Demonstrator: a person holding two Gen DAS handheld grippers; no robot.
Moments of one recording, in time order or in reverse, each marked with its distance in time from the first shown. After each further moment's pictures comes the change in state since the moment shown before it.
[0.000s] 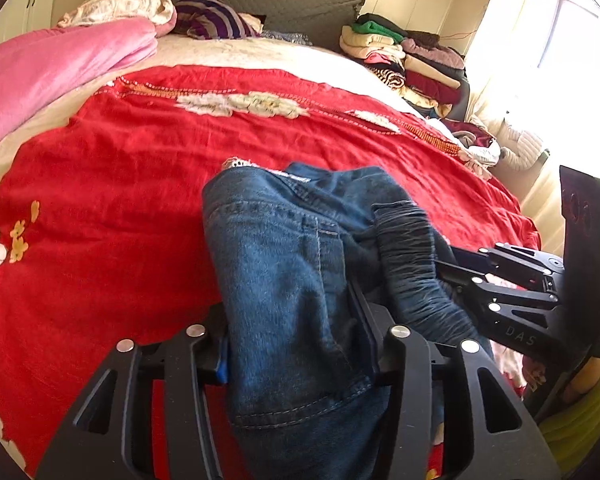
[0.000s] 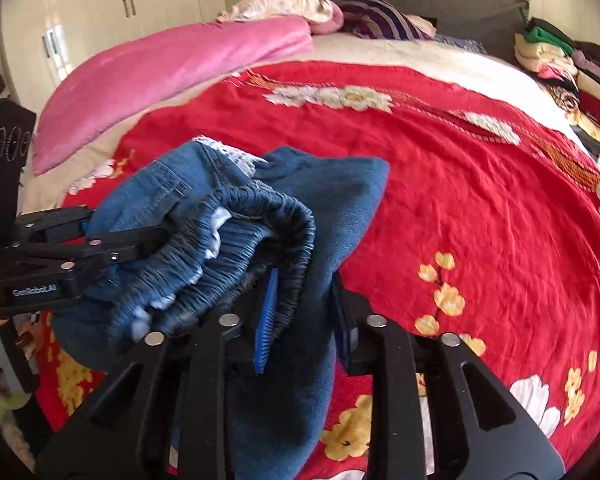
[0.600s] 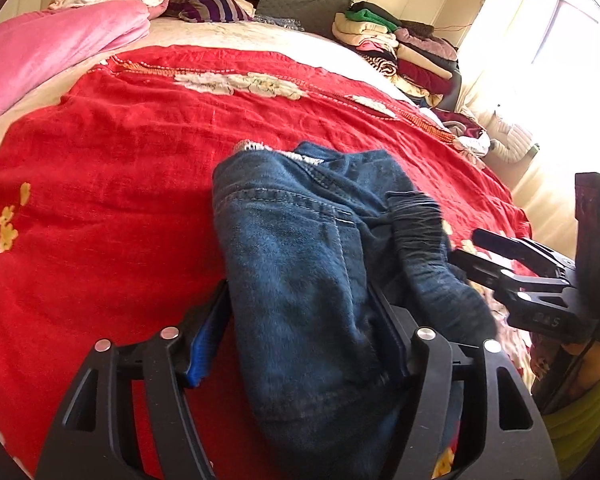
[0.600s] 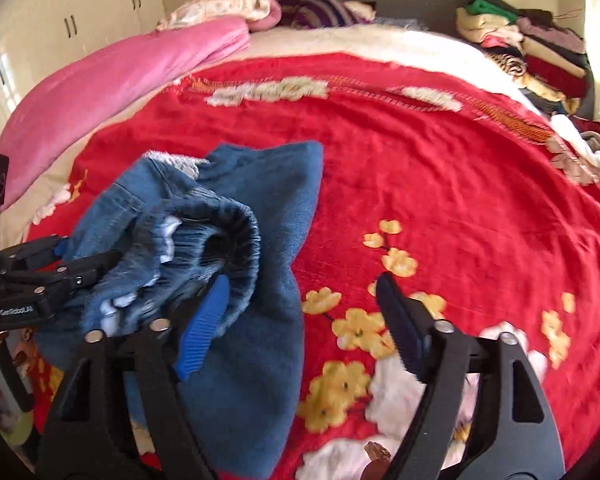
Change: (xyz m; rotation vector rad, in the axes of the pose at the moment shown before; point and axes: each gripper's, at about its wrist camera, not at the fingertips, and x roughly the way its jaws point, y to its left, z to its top) left arm -0.001 0.020 -0.003 -0.003 0.046 -0.066; right arm -0.020 -0.011 -0.009 0.149 -0.007 -0.151
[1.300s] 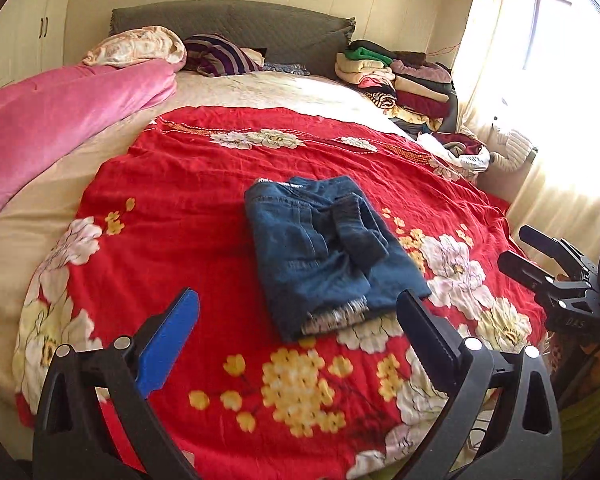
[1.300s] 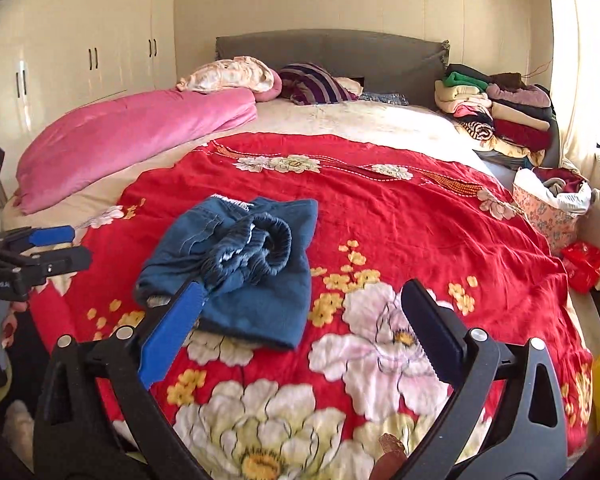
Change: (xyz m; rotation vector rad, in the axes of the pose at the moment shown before) left arm -0.146 -0.050 -0.063 0.057 -0.148 0.114; right arm -0.152 0.024 -0.060 -0.056 -0.253 -0.057
